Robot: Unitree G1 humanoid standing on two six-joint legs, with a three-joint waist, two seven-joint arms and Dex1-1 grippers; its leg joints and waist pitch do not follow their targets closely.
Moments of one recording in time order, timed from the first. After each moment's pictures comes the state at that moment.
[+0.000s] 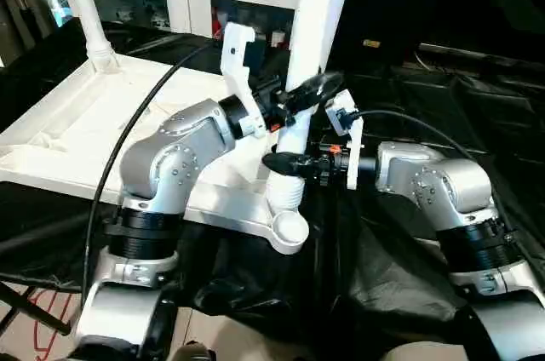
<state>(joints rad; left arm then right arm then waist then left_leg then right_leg) -0.73 0.07 0.07 0.05 -0.60 0.58 -0.60 -0.63 -0.28 0.12 0.20 0.52 0.82 0.89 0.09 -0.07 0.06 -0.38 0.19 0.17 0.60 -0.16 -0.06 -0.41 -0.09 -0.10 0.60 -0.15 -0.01</state>
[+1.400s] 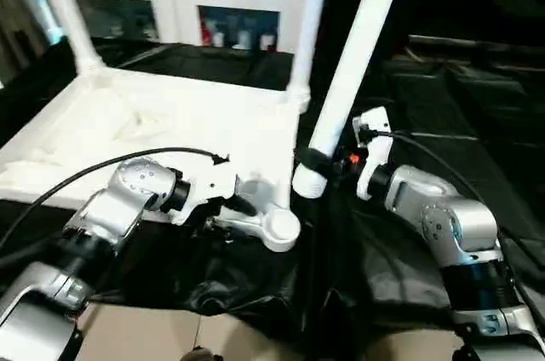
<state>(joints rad) -0.61 0.58 -0.43 0.48 -0.08 0.02 -1.35 -0.46 -0.24 0.03 0.10 0.42 0.66 0.63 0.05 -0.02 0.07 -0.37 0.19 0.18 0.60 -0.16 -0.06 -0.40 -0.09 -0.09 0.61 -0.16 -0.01</state>
